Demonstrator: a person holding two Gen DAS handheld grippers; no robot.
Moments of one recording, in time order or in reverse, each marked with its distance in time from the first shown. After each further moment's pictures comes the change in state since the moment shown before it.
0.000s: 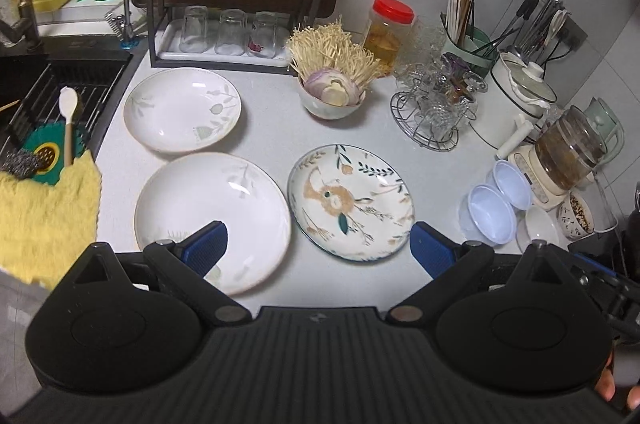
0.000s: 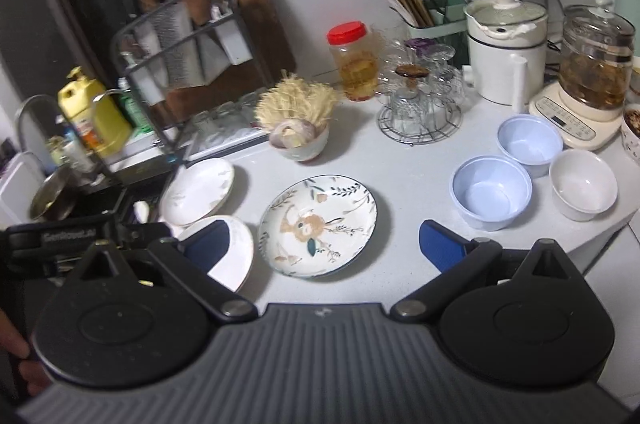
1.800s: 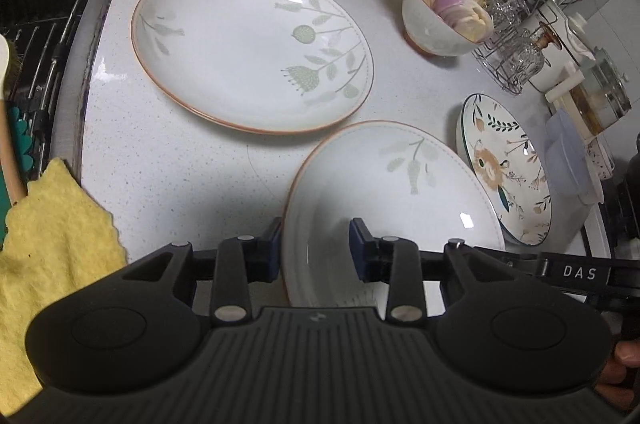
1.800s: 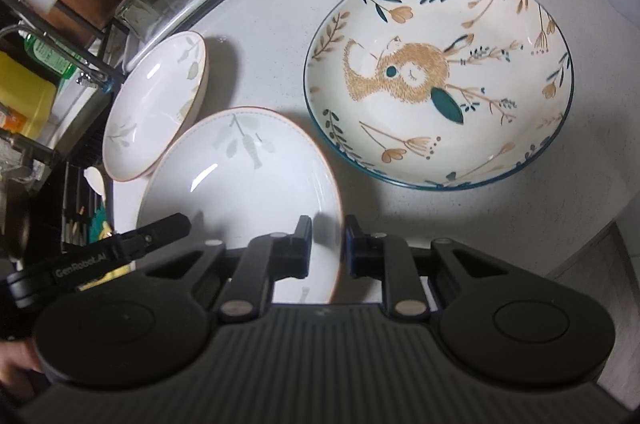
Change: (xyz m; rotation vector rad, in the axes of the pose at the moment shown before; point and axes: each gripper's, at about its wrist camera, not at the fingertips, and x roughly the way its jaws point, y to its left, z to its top) left arm 0.193 0.216 0.026 0.078 0.247 -0.217; right arm 0.228 0.111 -0.073 0.313 0.371 -0.088
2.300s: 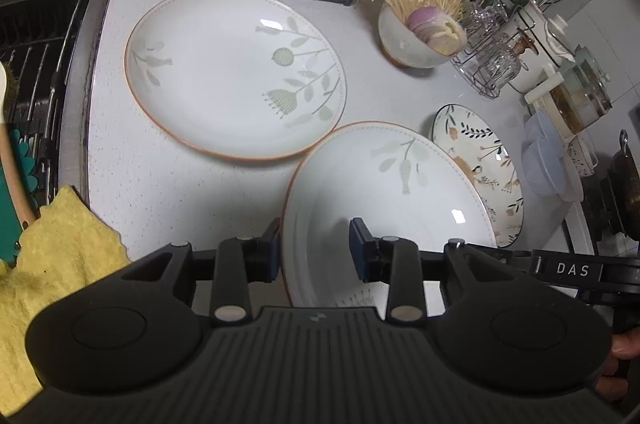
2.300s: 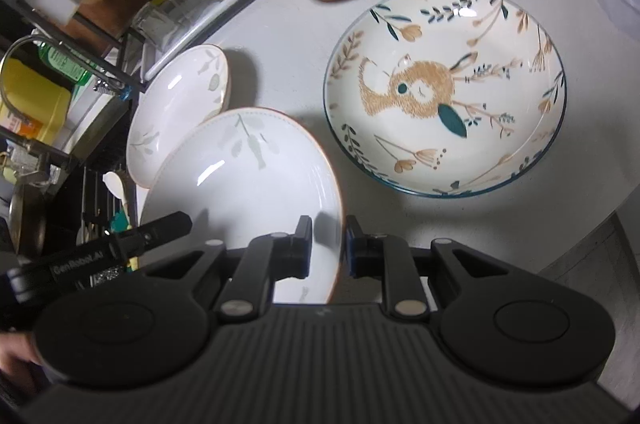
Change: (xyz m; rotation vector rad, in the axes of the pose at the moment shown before) left arm -0.030 -0.008 0.017 0.017 0.005 -0.048; right arm -0.025 0.010 0.008 -0.016 -0.010 0.022
